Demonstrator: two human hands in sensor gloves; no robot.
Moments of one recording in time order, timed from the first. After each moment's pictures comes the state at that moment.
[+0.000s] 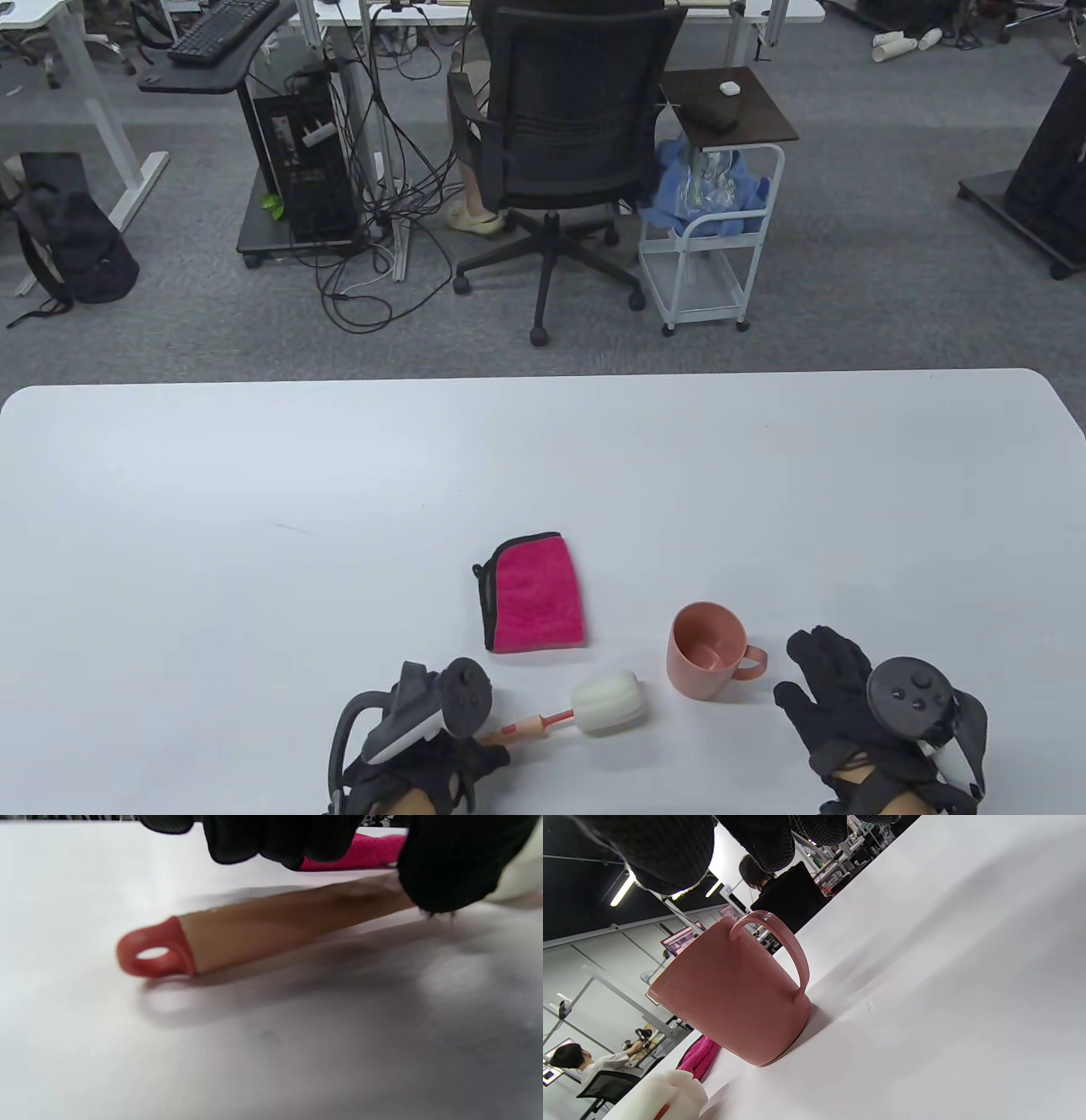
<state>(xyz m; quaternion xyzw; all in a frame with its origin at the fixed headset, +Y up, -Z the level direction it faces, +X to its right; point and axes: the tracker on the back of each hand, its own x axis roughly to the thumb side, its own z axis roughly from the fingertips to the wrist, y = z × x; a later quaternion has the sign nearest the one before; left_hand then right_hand) -0.137 -0.765 -0.296 -0.20 -0.11 -0.03 0.97 0.296 -0.754 -0.286 0.00 0.06 0.93 0.37</state>
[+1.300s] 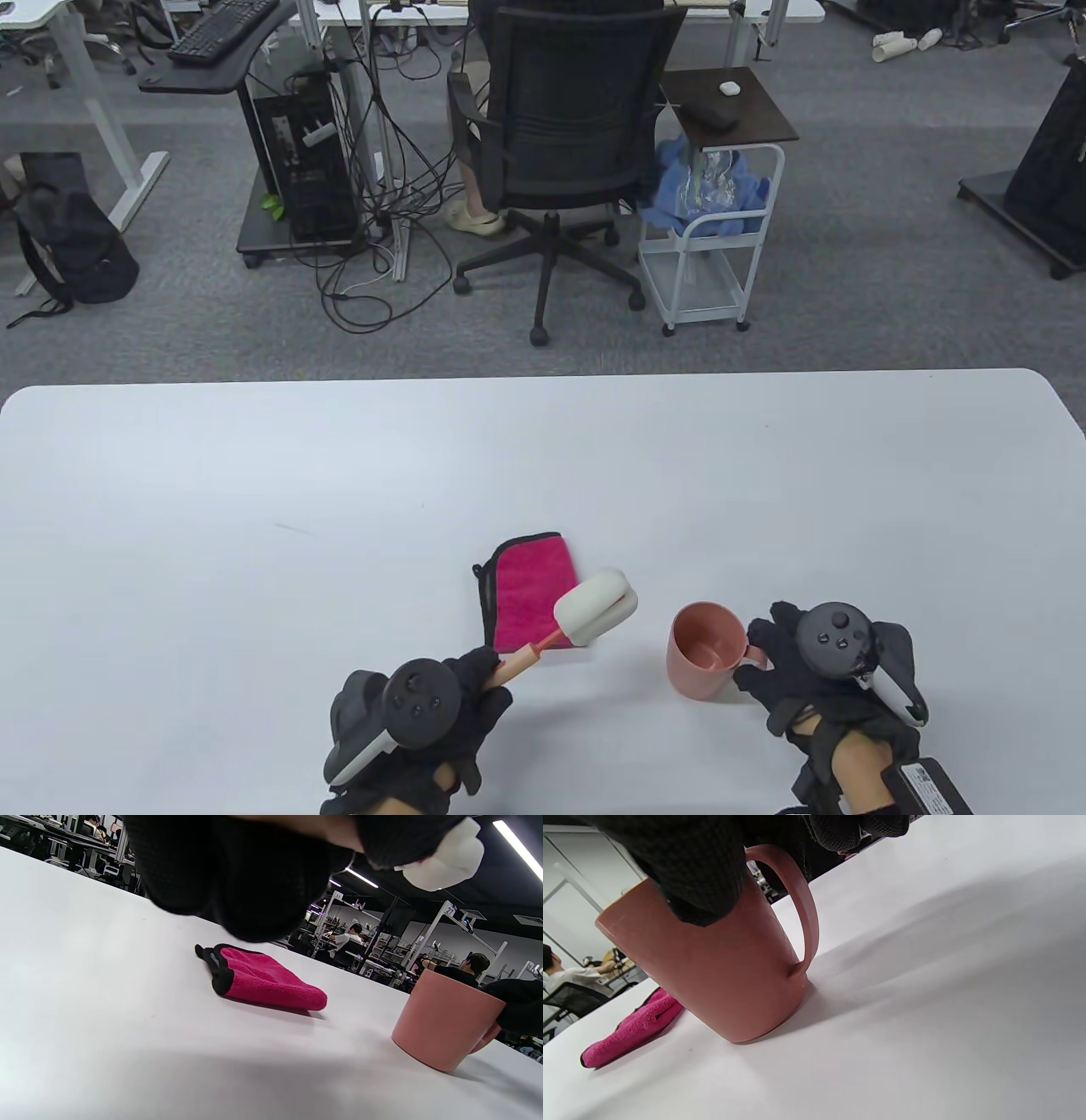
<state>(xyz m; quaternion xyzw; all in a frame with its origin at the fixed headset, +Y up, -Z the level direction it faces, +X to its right) -0.163 -0.714 -0.282 -0.04 -0.14 0.21 0.97 0.256 -0.747 -0.336 0.03 0.13 0.96 0.26</state>
